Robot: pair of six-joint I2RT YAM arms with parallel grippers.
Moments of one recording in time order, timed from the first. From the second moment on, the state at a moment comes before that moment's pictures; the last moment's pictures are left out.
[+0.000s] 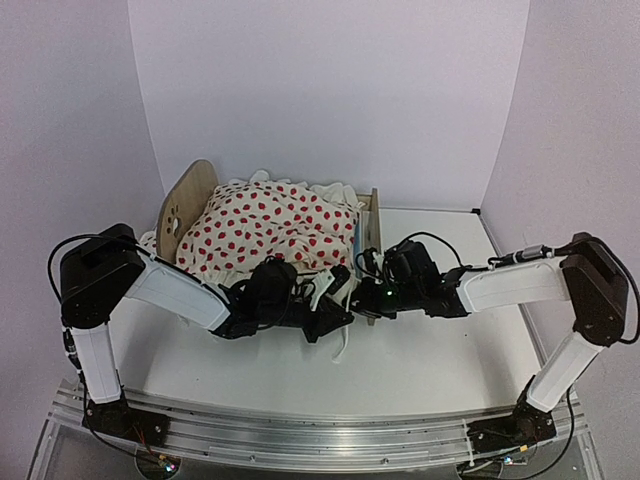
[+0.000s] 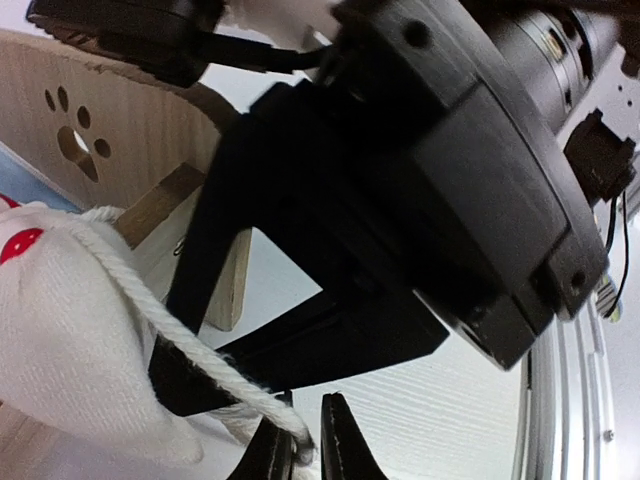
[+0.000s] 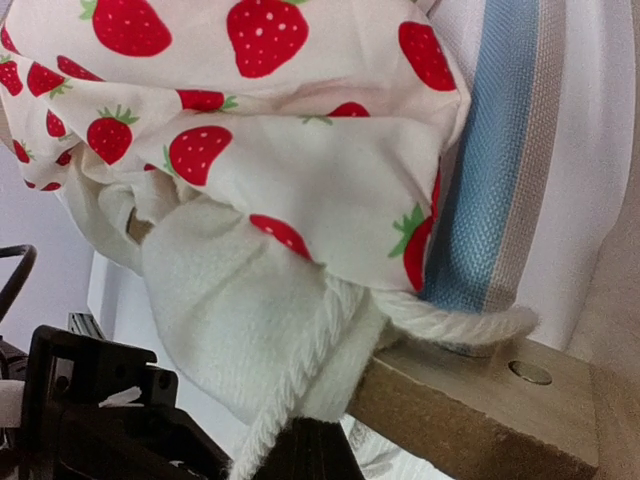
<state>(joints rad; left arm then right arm) -1.02 1.89 0.95 0.57 0.33 -0.14 0.81 1.66 0.88 0.10 -0.19 0.80</state>
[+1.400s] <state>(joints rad) -0.82 1.91 0.91 0.53 0.48 0.57 0.78 1.76 0.89 0.23 -0.41 0.75</state>
